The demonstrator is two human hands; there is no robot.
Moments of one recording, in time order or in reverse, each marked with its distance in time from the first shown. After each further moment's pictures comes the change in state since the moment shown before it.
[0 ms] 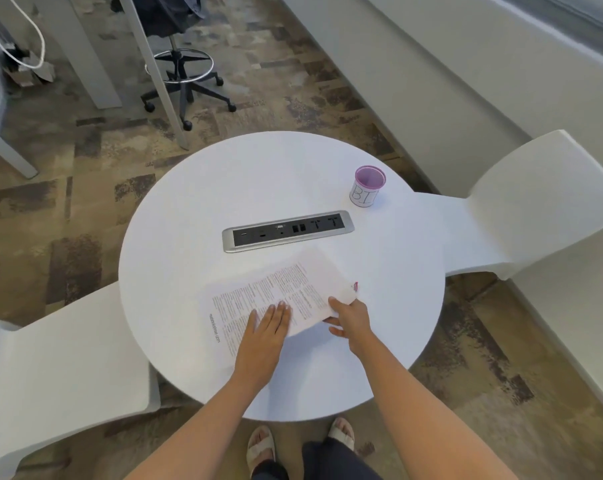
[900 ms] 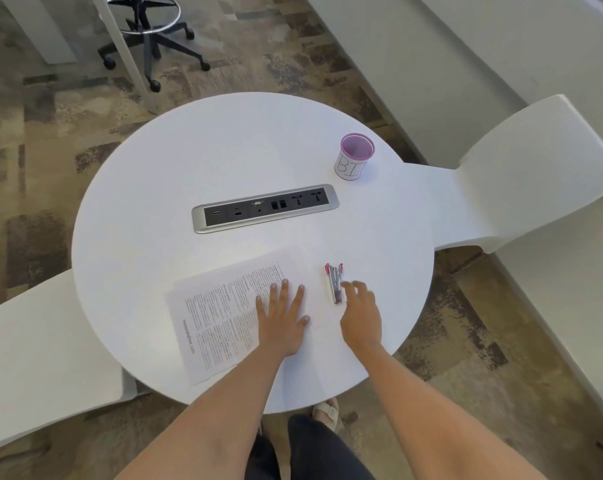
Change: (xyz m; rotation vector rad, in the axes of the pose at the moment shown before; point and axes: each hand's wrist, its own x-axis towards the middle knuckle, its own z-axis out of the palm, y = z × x) left_hand 0.068 0.060 0.062 -0.208 -0.304 -0.141; right_hand 0.044 0.055 -0.054 -1.258 0.272 -0.568
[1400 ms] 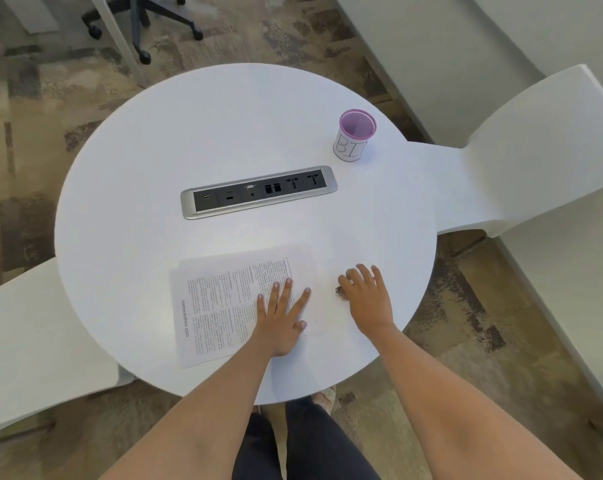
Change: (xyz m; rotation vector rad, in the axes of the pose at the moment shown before) left_hand 0.002 -0.004 0.026 -0.033 -0.092 0.166; right_hand 0.023 0.037 -0.003 -0.425 0.040 -0.371
